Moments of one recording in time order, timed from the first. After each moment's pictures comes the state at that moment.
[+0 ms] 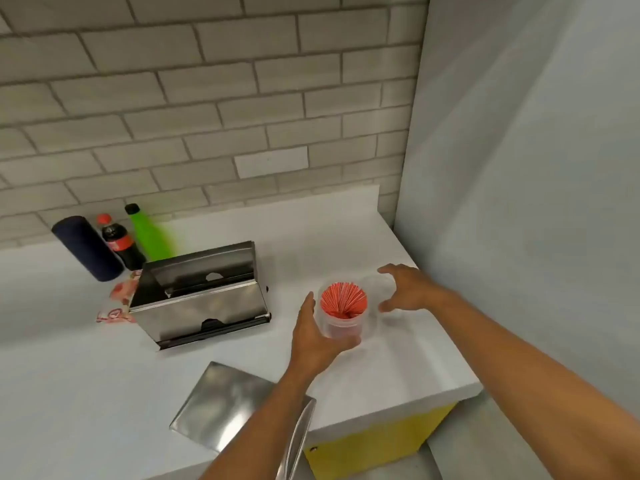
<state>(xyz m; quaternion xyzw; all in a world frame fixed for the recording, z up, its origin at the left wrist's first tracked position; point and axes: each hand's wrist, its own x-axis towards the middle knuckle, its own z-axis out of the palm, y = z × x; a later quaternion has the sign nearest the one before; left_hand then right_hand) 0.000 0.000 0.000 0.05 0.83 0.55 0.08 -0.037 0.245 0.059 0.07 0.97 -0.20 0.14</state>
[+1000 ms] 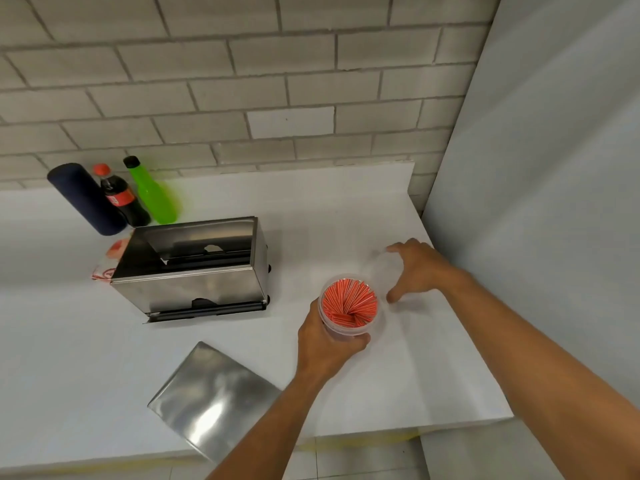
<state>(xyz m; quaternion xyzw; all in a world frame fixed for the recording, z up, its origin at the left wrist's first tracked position) -0.013 0.036 -0.033 -0.03 0.84 0.55 0.03 -0.116 0.259 0.053 0.01 0.97 -0.14 0.19</state>
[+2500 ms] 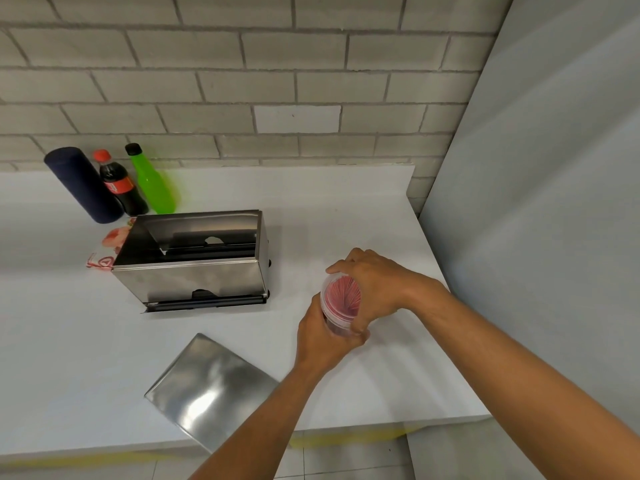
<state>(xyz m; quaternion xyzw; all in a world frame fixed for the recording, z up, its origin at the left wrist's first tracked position) -0.017 0.033 -0.043 -0.01 0.81 0.58 0.01 -0.075 0.175 0.093 -0.19 0.95 -0.09 0.22</state>
